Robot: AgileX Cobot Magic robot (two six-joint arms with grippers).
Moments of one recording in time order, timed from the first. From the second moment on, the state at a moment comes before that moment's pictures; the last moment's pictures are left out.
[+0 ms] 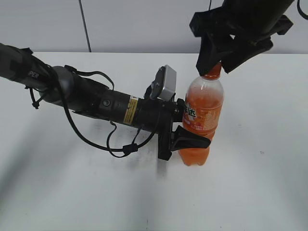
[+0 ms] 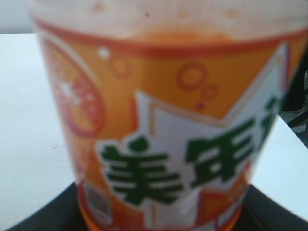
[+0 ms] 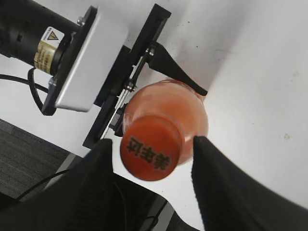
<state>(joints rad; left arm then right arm) -0.52 2.32 -1.33 1.46 -1.08 -0.75 0.51 1.66 -1.53 0.17 1.22 0.03</state>
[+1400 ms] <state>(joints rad) -0.52 2.32 -1.33 1.46 -1.07 -0.75 0.51 1.66 -1.54 0.10 1.22 -1.32</state>
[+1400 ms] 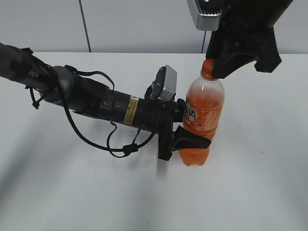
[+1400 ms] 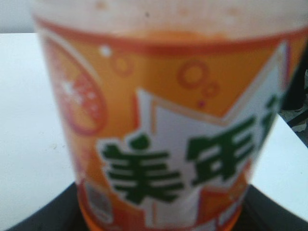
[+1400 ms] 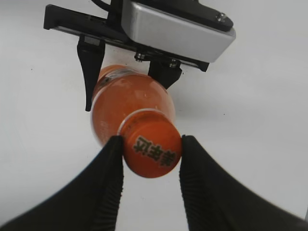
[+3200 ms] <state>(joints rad) -0.52 2.32 -1.33 1.47 -1.08 -0.76 0.51 1.65 -1.54 0.18 1.20 0.06</state>
